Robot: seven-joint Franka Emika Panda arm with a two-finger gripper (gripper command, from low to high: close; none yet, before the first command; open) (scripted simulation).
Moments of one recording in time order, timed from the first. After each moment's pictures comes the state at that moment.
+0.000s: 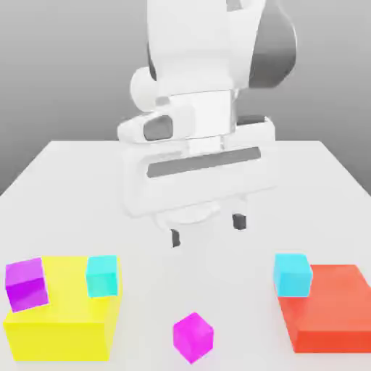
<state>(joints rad) 0.21 -0.05 -0.16 -2.50 0.14 2.64 0.21</state>
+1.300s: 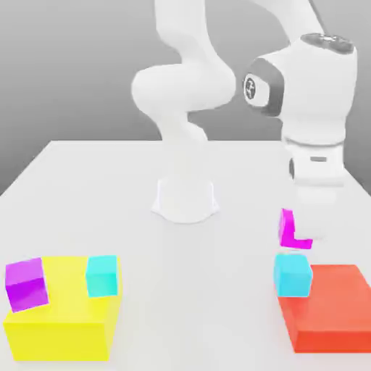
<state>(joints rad) 0.45 -0.12 0.04 -2.69 0.02 2.57 -0.23</state>
